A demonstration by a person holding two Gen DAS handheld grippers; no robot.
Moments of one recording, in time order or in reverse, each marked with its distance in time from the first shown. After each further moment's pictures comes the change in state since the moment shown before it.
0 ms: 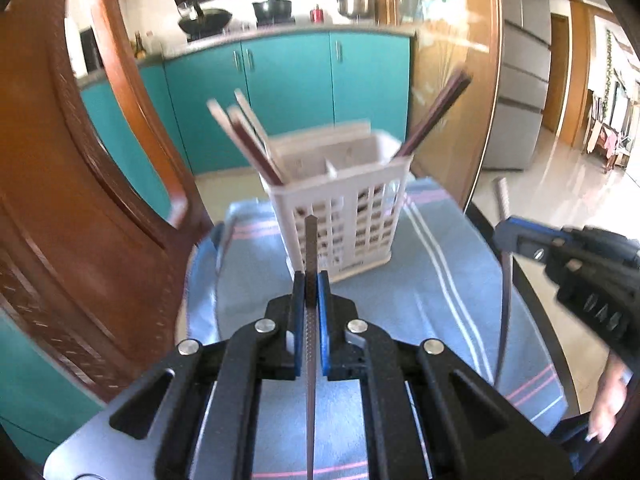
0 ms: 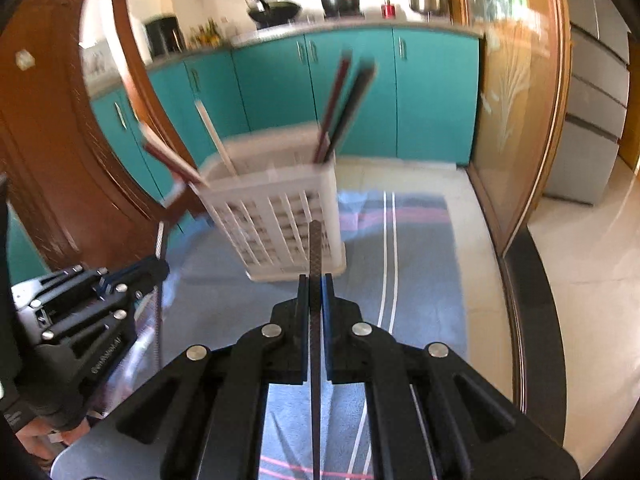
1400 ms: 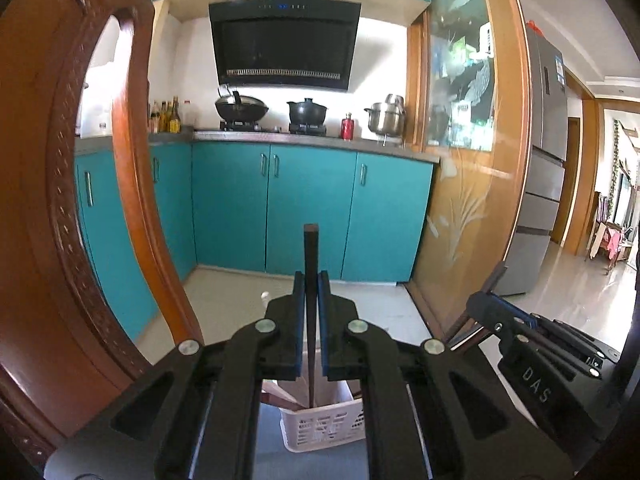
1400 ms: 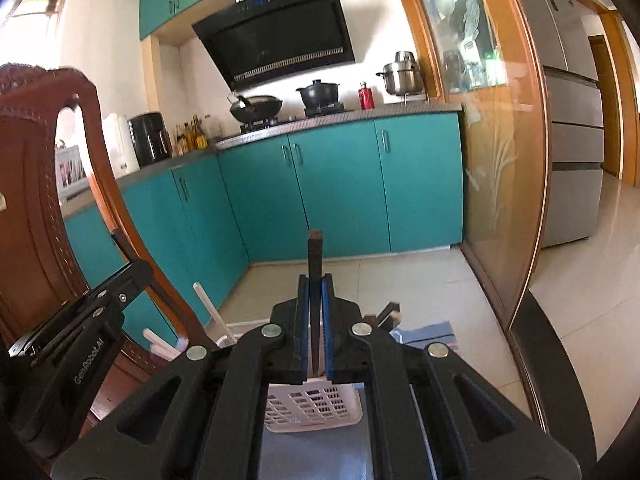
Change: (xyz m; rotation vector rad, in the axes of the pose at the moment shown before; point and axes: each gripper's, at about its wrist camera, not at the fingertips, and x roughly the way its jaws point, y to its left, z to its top) left arm 0.003 0.035 0.102 -0.184 -0.360 -0.003; right arm 0.012 0.006 0.100 0.090 -0.303 -0.041
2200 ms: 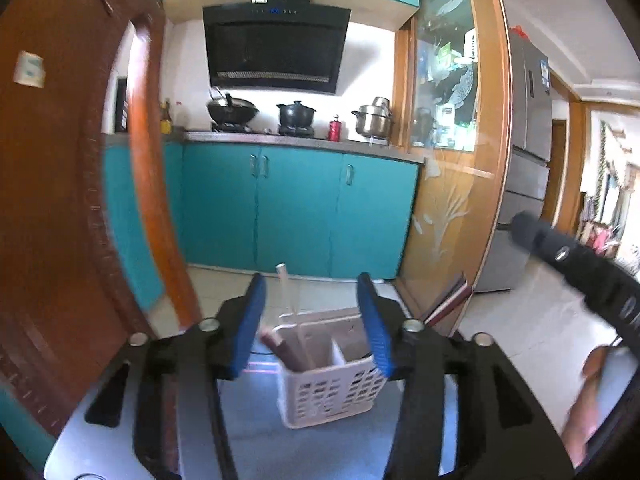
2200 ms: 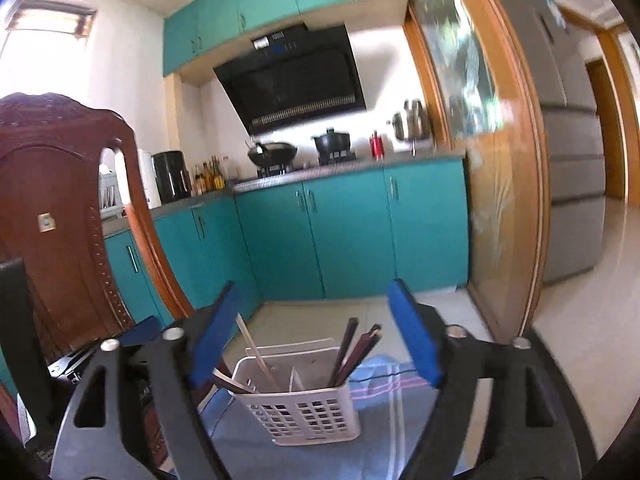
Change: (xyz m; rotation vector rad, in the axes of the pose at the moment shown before) left arm -0.056 0.006 -0.023 0.030 -0.029 -0.024; right arm -0.086 0.003 0.000 -0.042 -0.205 0.036
